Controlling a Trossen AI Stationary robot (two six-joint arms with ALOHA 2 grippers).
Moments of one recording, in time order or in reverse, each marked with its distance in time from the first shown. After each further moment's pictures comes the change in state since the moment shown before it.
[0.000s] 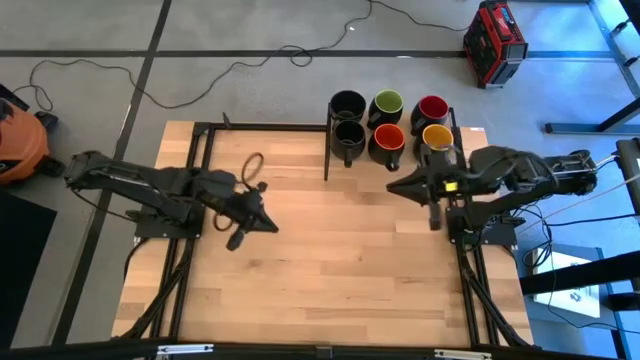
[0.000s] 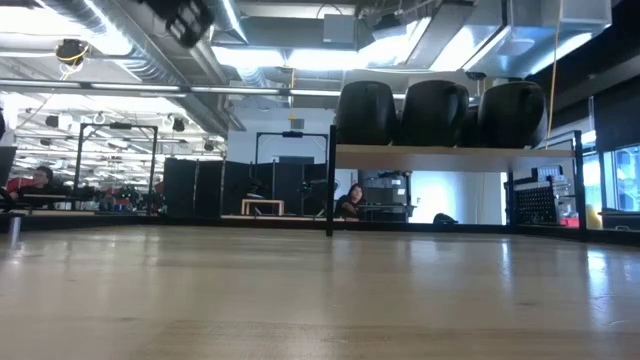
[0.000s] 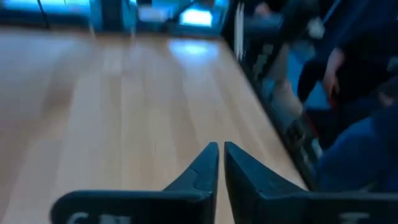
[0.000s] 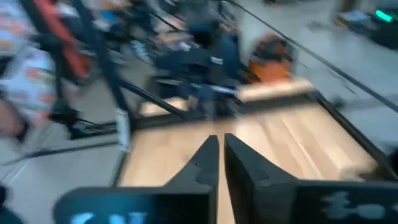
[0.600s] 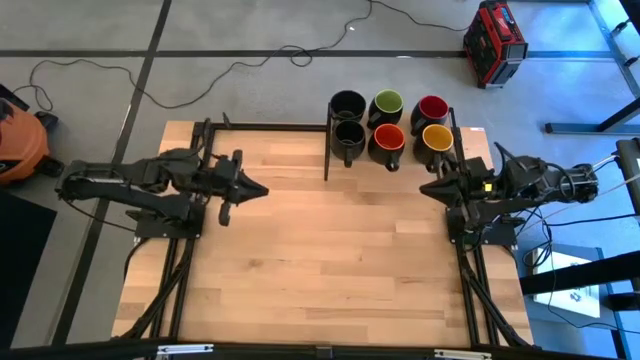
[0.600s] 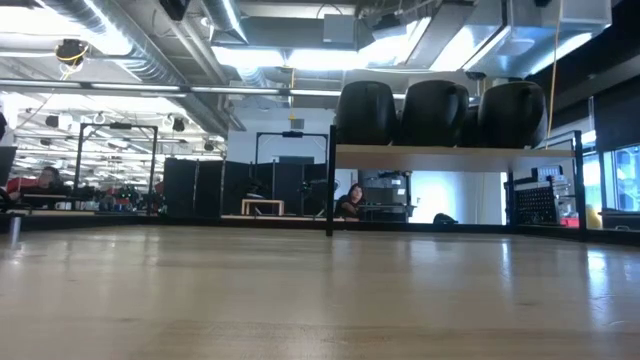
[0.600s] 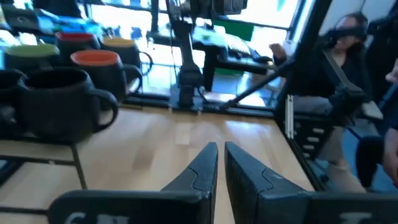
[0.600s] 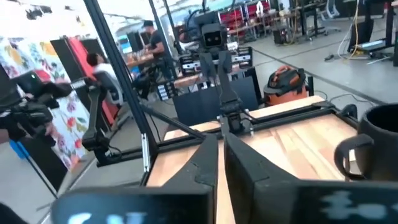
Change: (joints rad) left arm 0.120 -0.238 -0.002 0.070 -0.167 0.009; right arm 0.000 -0.500 -0.495 0.250 -0.066 0.036
